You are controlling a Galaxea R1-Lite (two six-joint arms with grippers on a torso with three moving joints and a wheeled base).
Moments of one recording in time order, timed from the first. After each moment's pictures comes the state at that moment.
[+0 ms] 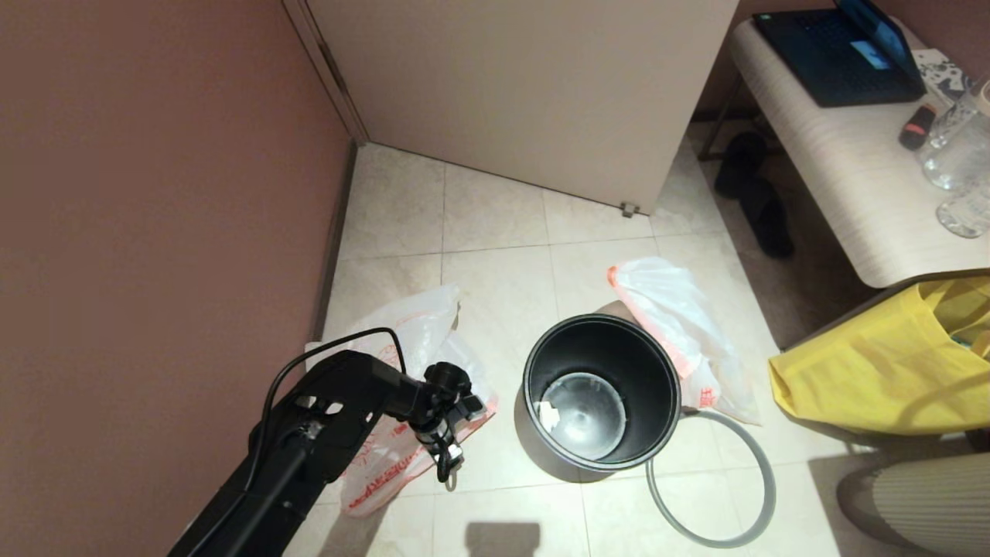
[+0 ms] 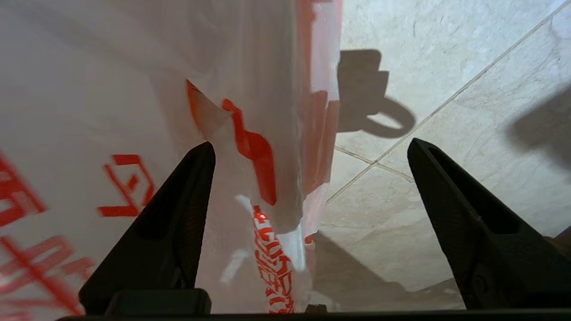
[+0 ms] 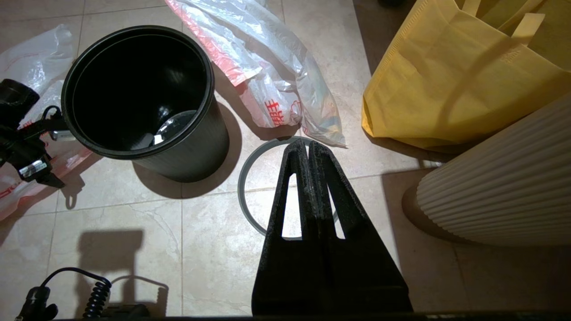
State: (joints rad) left arm -0.31 2.92 -1.95 0.23 0.17 0.67; right arm 0.00 0.00 0.00 -0.02 -0.03 0.03
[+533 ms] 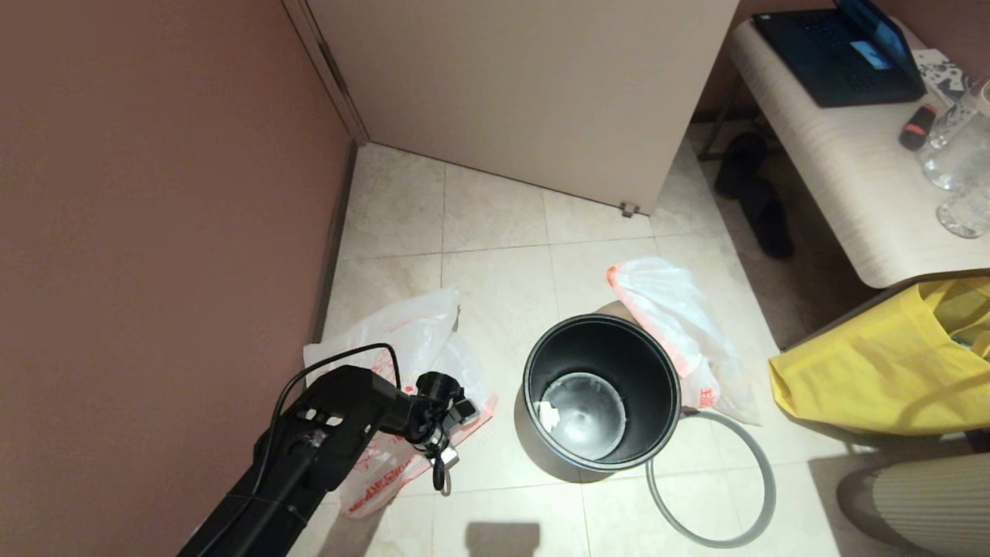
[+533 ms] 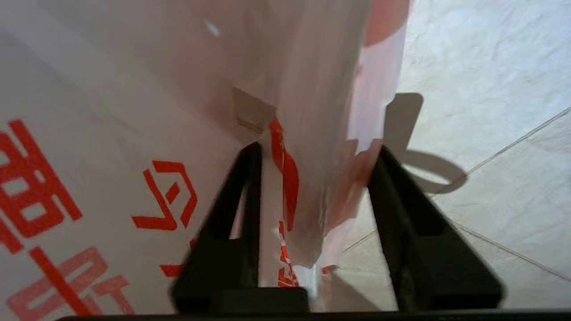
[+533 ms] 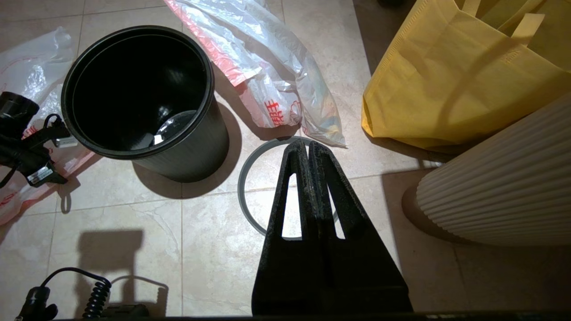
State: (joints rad) left arm -0.27 3.00 -1.97 0.07 0.16 0.69; right arm 0.00 0.00 0.00 -0.02 -0.03 0.03
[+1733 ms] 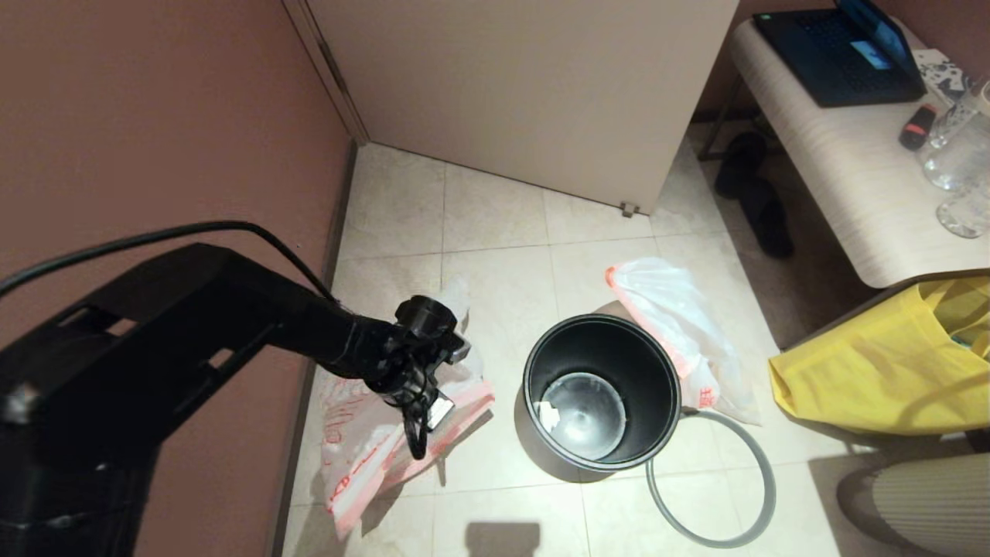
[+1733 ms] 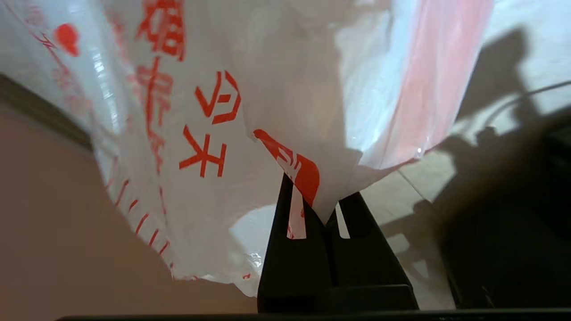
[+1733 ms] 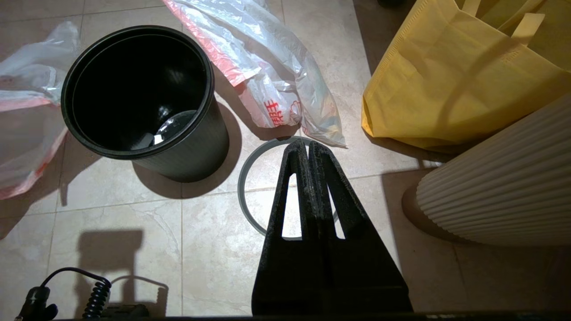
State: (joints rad) left arm -0.41 2.22 -1.34 0.20 0.24 0.33; right arm 0.00 0.00 0.00 -0.02 -0.03 0.03
